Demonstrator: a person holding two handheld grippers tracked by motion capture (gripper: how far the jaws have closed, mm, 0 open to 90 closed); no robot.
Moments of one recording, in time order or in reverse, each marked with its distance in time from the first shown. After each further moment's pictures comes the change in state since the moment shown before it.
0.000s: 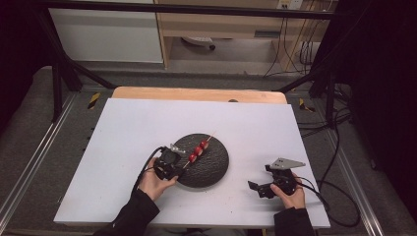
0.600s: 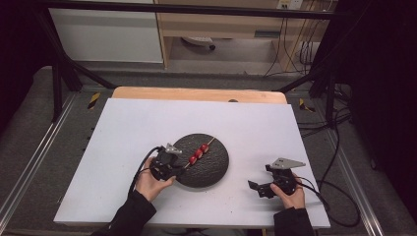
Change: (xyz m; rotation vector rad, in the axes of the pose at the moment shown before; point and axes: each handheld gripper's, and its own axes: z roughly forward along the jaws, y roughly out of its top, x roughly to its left) left arm 0.007 -0.009 -0.015 -0.105 -0.043 0.051; right arm 0.000 0.000 0.000 -0.002 -0.006 0.007
